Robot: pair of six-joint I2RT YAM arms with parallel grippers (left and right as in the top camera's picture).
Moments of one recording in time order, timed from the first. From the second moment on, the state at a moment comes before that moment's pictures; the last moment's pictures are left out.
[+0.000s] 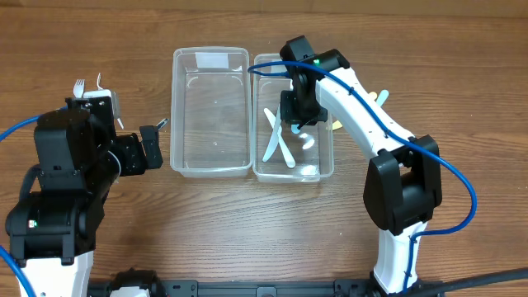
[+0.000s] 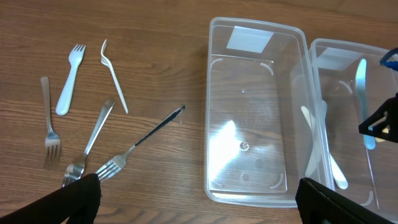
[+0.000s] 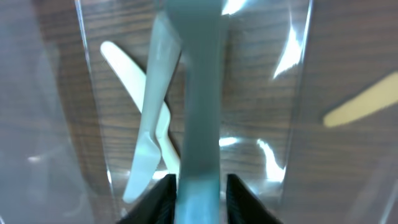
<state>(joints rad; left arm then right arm) 0.04 0.95 1.19 -1.00 0.06 -0.15 0.43 2.10 1.79 -1.14 -0.02 0.43</state>
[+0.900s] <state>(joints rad) 0.04 0.95 1.19 -1.00 0.06 -0.15 -0.08 1.96 2.17 -1.29 0.03 0.43</state>
